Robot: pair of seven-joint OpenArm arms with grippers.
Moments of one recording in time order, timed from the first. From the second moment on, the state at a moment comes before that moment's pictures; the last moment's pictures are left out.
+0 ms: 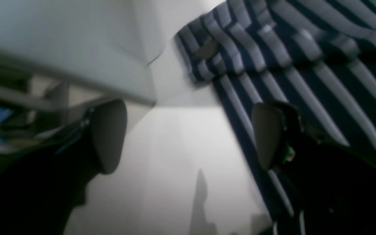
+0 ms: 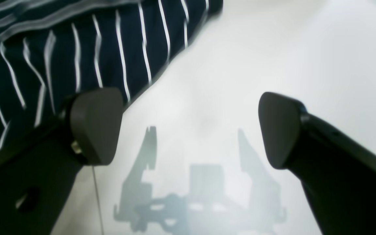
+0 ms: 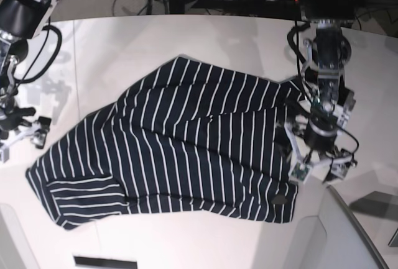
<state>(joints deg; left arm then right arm) 0.3 -10.5 -5.8 93.7 27.1 -22.4 28.1 5.2 8.7 31.4 74.8 0.4 21.3 -33.0</state>
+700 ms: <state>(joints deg) 12.9 -9.5 -5.4 92.8 26.8 -22.6 28.0 0.6 0.5 31.4 74.6 0.1 33.7 -33.0</state>
